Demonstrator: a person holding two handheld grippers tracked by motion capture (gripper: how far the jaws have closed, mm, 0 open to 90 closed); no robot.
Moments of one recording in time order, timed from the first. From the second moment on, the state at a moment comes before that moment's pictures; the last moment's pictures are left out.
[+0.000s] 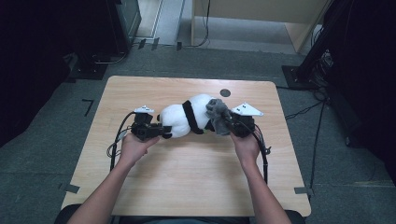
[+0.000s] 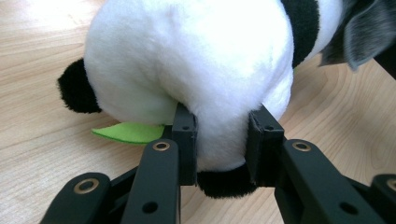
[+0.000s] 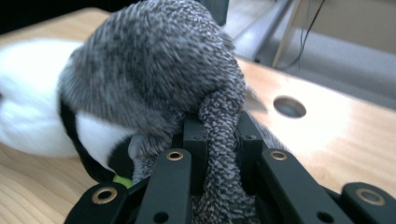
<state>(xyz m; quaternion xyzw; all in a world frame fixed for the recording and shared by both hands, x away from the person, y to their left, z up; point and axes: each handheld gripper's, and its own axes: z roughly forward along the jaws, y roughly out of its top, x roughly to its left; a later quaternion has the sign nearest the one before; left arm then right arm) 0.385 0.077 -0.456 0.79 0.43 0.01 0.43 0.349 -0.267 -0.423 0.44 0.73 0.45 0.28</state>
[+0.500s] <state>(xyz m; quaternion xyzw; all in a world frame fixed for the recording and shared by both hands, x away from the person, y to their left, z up) 0.377 0.063 -0.442 0.80 0.42 0.00 0.43 0.318 -0.163 -0.441 0.32 0.79 0.49 0.21</state>
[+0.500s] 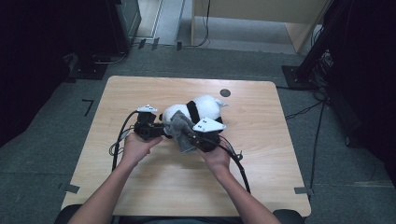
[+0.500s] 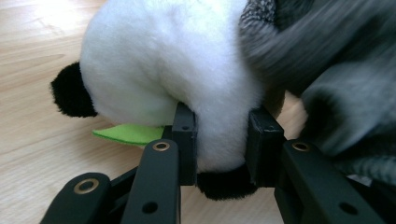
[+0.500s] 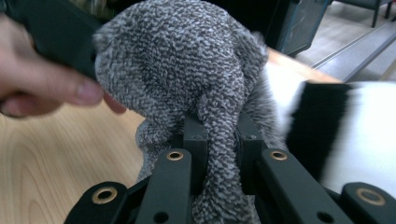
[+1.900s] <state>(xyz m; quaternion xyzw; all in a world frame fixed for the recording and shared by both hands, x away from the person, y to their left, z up) 0.371 0.094 -0.456 0.84 0.33 0.00 0.44 0.354 -0.285 -0.411 0.43 0.69 0.52 0.26</state>
